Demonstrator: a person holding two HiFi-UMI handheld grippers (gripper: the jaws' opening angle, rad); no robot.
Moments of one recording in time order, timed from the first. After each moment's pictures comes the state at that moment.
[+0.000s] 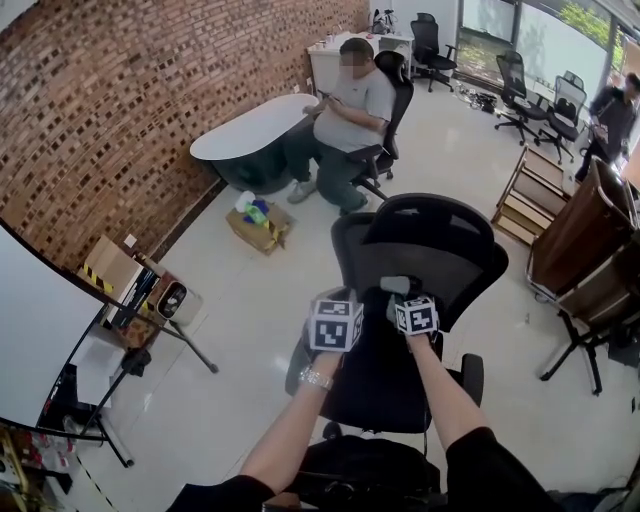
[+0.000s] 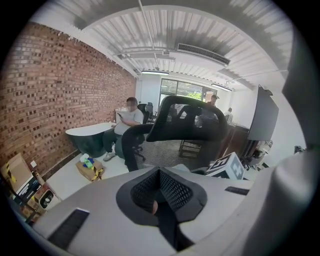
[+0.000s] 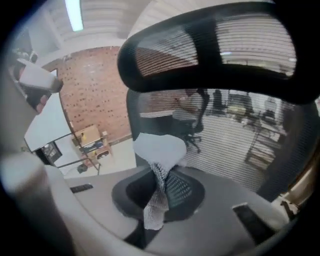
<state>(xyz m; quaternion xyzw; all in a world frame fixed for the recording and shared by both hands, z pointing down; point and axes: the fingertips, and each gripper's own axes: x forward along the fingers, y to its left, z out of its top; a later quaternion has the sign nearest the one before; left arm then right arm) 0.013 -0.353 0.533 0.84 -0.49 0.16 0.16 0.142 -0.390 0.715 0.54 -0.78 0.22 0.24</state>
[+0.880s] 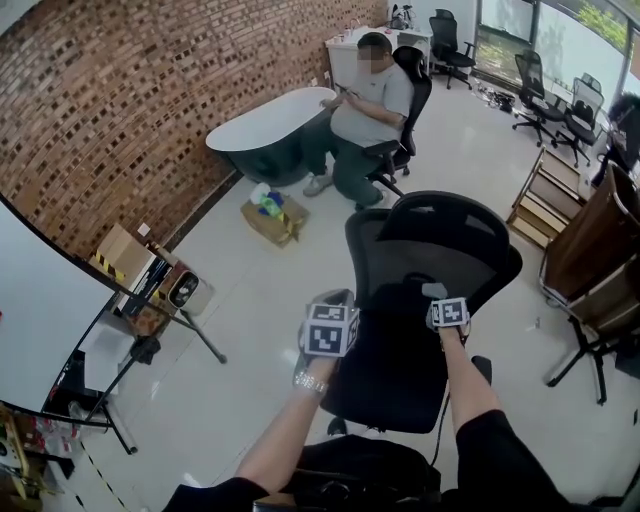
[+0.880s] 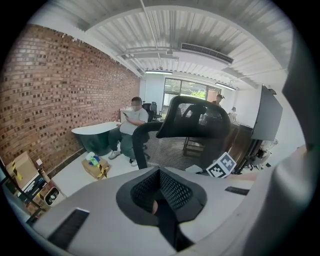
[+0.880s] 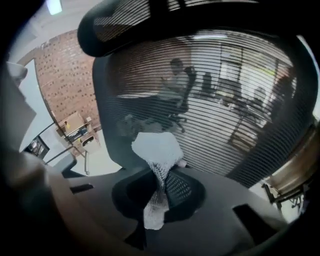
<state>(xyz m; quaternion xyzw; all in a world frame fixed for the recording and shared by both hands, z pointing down) -0.018 -0.340 0.535 0.83 -0.51 0.16 0.16 0.271 -0.389 0.797 0.60 -0.68 0.25 0.35</state>
